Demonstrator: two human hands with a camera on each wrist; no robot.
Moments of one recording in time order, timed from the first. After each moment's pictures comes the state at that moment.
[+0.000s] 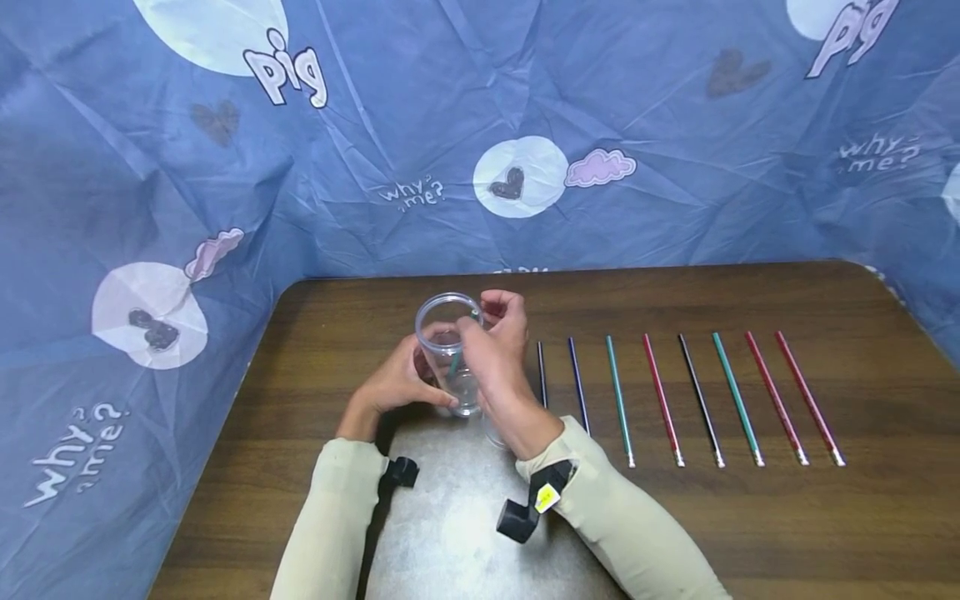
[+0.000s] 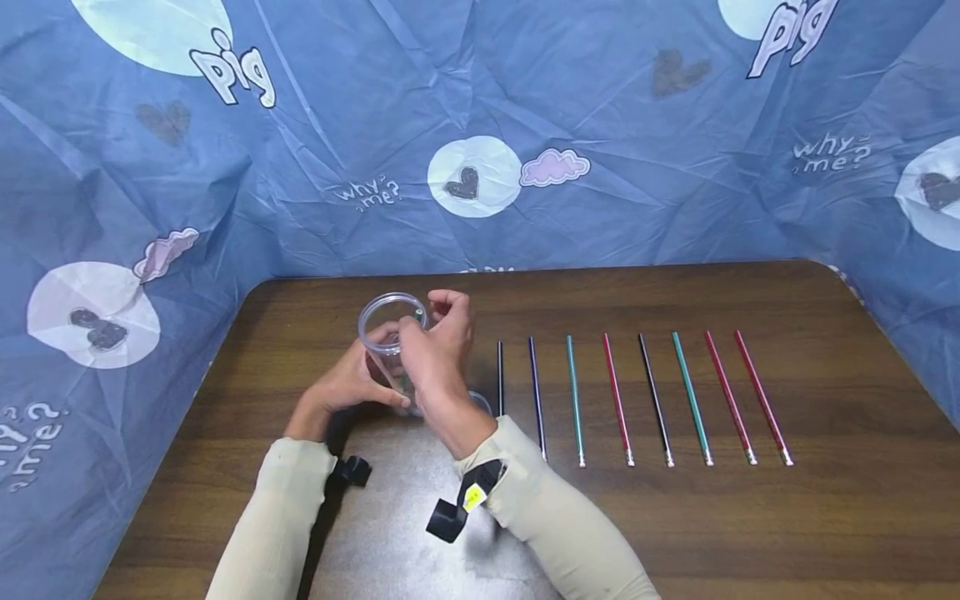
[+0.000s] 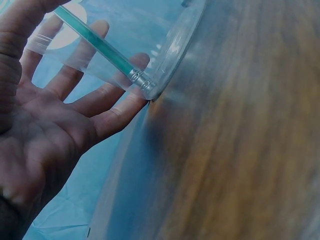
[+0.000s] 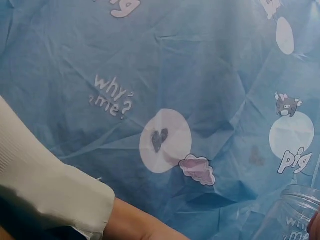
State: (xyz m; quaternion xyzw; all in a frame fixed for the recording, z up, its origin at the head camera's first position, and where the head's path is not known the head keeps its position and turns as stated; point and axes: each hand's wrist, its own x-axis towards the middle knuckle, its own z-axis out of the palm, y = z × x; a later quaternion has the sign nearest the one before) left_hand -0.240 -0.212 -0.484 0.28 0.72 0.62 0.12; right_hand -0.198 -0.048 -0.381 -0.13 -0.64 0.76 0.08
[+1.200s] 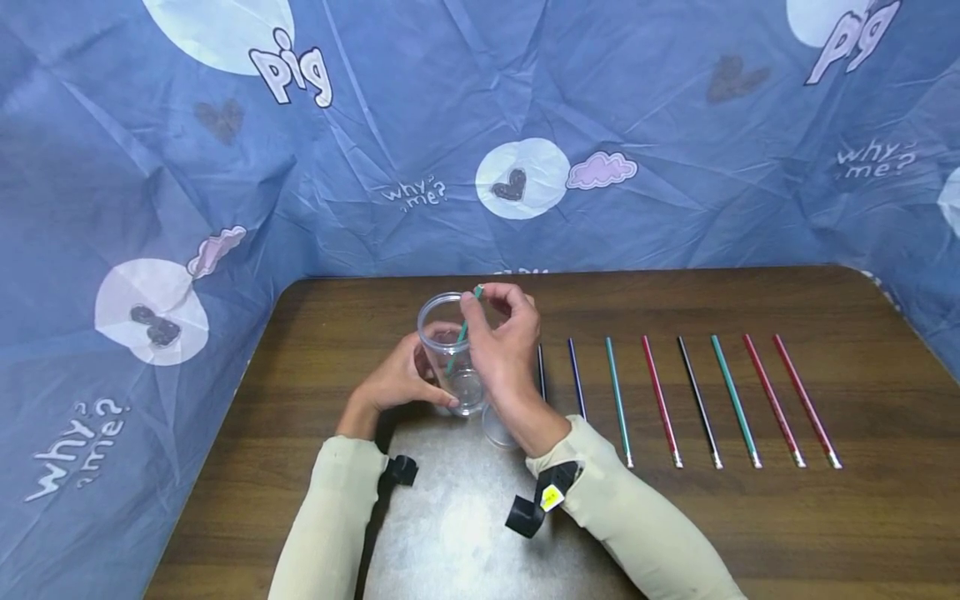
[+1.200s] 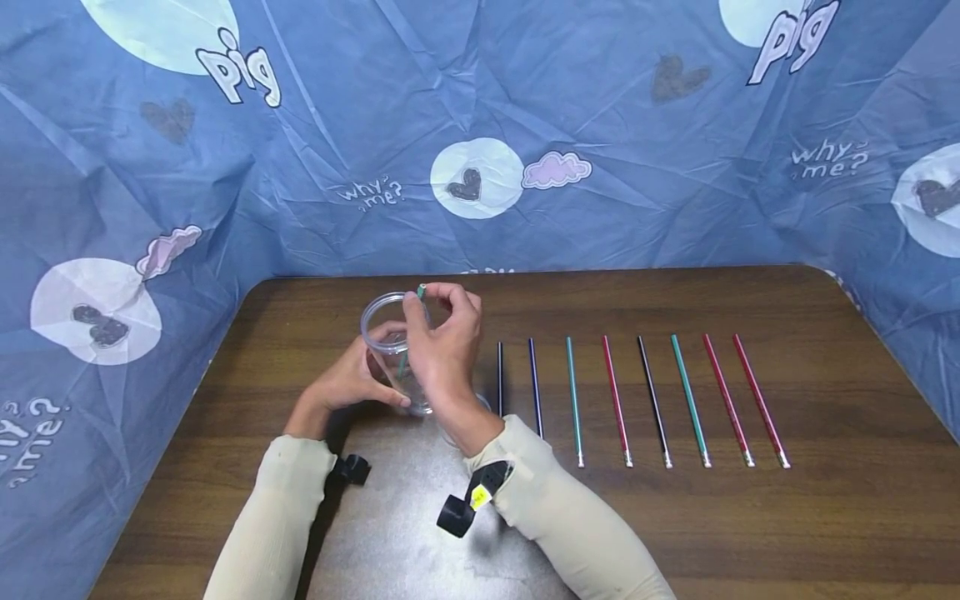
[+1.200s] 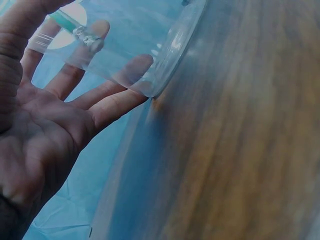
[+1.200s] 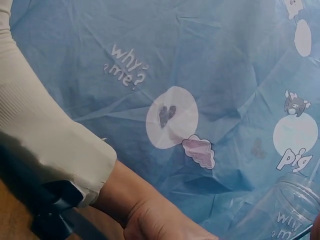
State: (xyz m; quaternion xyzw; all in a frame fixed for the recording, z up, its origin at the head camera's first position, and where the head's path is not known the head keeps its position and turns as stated) left_hand -0.242 -0.212 -0.485 0.29 0.71 0.64 0.12; right_hand -0.200 -0.040 -0.385 -0.03 -0.67 0.71 0.20
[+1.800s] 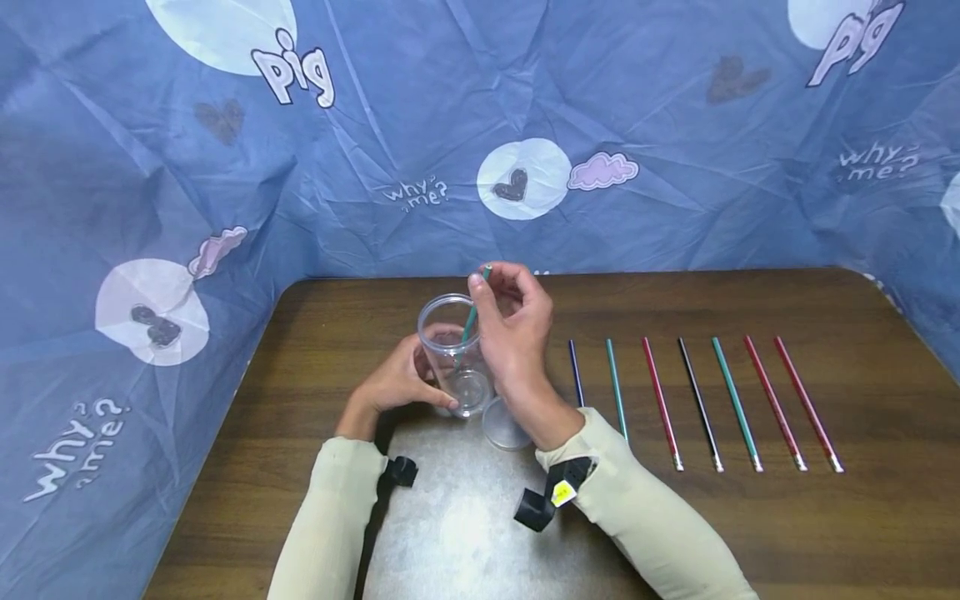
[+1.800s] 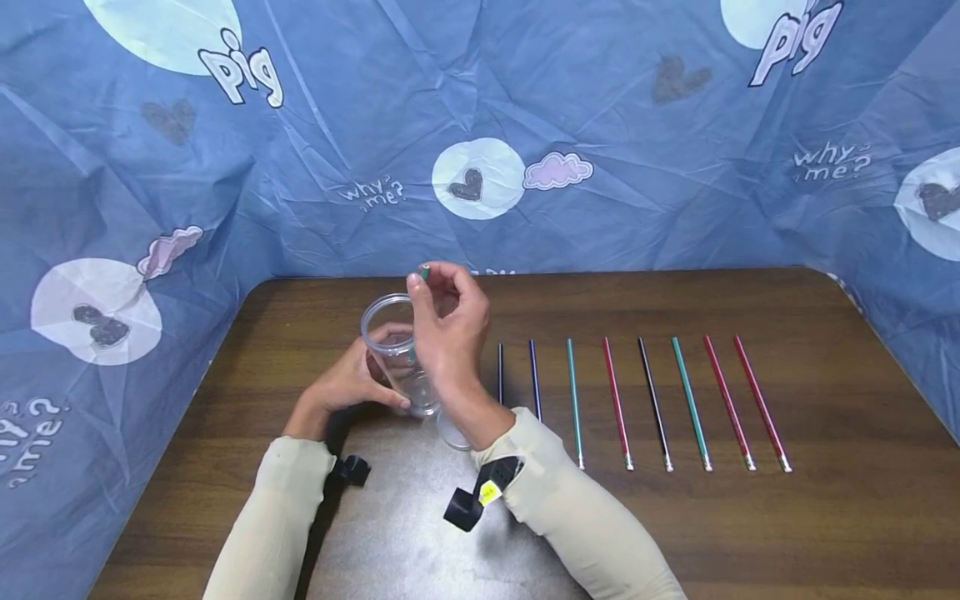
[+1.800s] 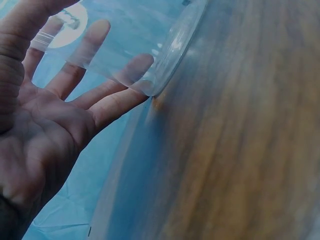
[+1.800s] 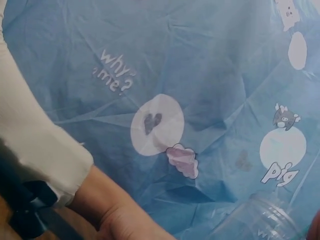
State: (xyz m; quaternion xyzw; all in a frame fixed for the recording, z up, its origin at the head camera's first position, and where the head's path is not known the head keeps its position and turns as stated) left_hand -0.241 -0.213 -0.484 0.29 0.69 0.65 0.13; right_hand -0.207 -0.033 -0.367 0.04 -0.60 0.76 0.24
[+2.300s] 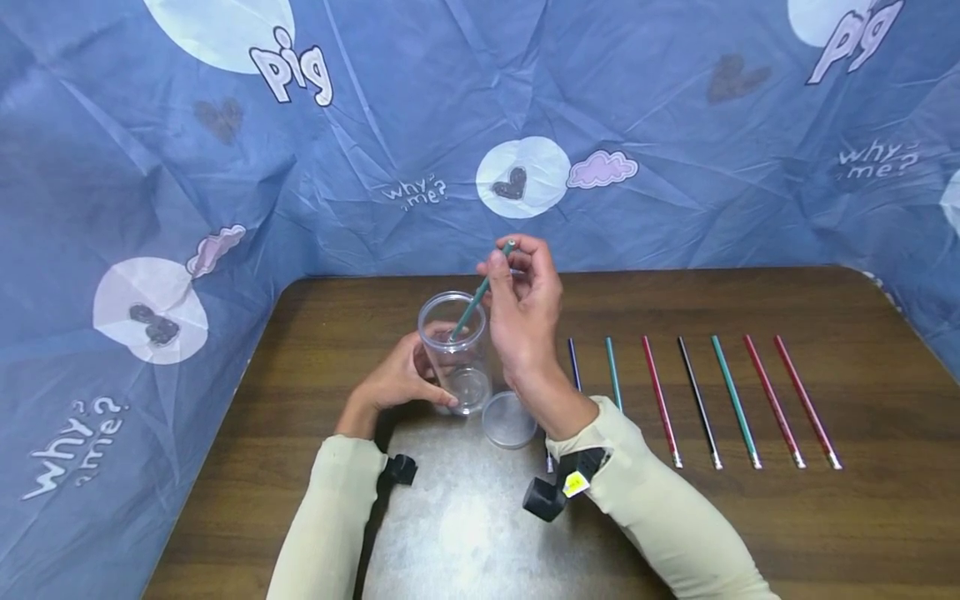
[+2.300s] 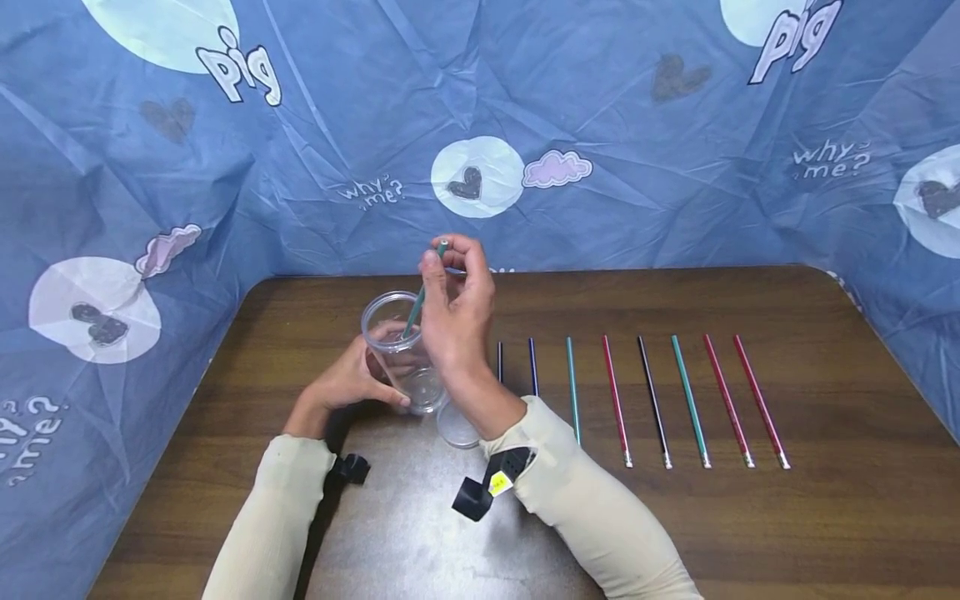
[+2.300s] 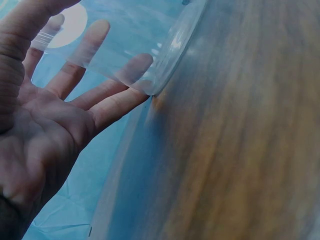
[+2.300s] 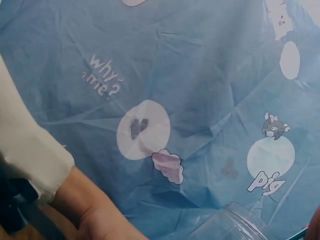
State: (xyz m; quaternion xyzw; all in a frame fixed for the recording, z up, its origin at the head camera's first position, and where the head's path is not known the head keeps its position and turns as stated) left_hand -0.243 -0.212 -0.486 0.30 0.68 0.66 0.14; right_hand -0.207 -0.022 -0.349 0.07 -0.57 0.79 0.21
